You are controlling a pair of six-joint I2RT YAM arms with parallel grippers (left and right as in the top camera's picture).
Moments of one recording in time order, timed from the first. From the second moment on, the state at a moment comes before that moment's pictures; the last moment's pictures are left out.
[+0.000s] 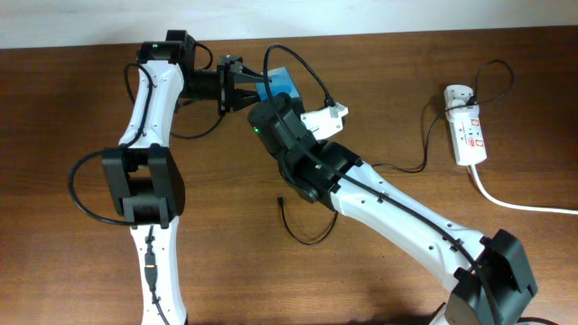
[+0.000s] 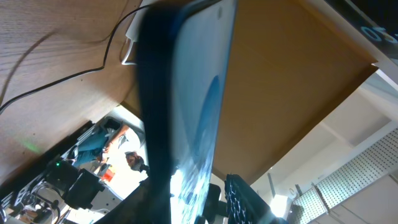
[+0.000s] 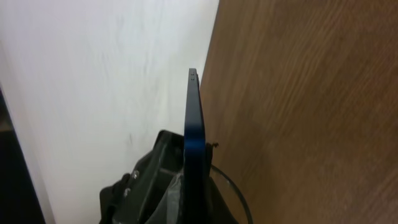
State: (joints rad) left arm -0.05 2.50 2.34 -1.39 1.47 -0.58; right arm 0.77 1.73 1.44 -0.33 0.56 1.81
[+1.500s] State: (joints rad) left arm -0.05 2.50 2.34 -1.33 1.24 -0.33; right arm 0.76 1.49 1.45 -0.50 0.38 0.91
